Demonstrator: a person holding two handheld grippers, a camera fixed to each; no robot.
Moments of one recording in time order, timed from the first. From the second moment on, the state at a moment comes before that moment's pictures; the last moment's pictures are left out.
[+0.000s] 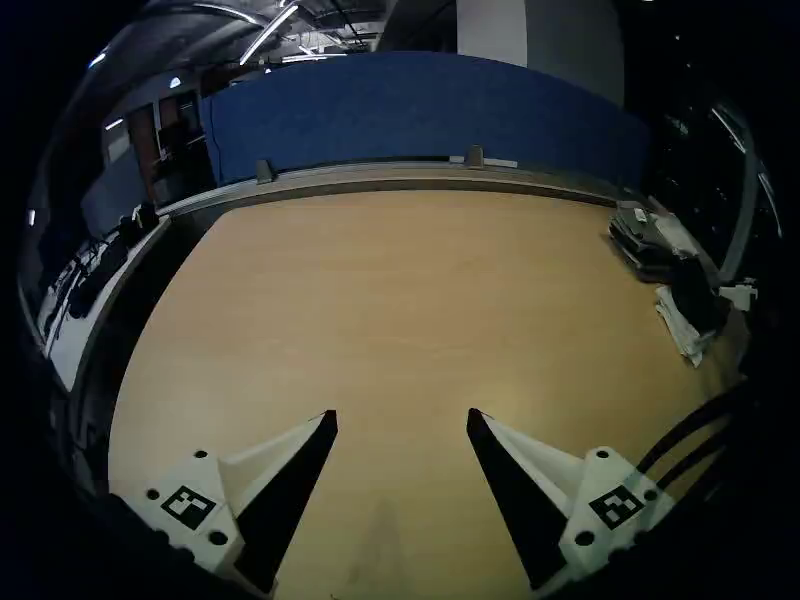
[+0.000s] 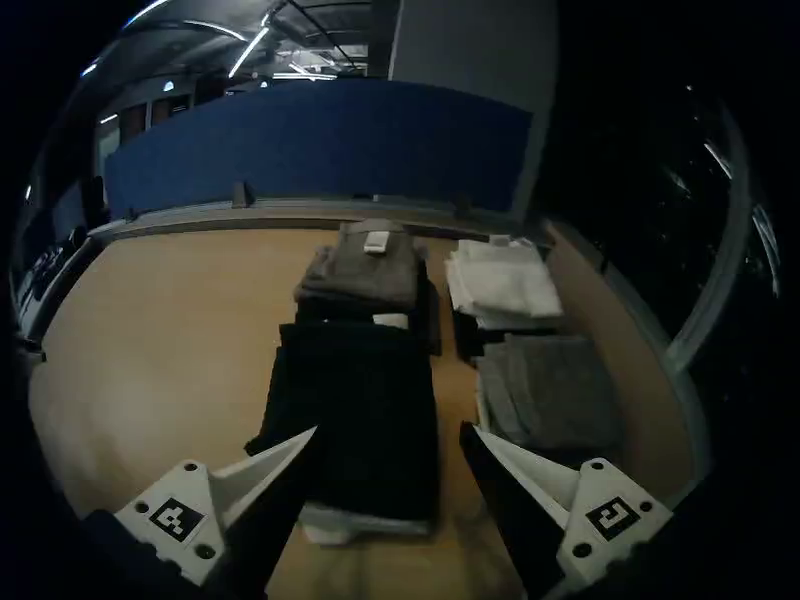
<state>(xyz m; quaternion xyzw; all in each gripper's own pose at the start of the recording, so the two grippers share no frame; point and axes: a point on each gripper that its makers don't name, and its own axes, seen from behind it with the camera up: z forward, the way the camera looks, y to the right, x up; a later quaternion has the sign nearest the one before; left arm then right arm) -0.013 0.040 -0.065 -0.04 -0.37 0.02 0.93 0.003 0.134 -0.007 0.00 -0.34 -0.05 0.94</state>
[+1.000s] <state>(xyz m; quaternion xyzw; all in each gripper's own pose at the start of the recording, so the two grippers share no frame) -0.019 0.025 -0.068 -0.01 -0.38 0.02 0.92 -0.029 0.109 0.075 0.03 -0.35 -0.05 0.94</state>
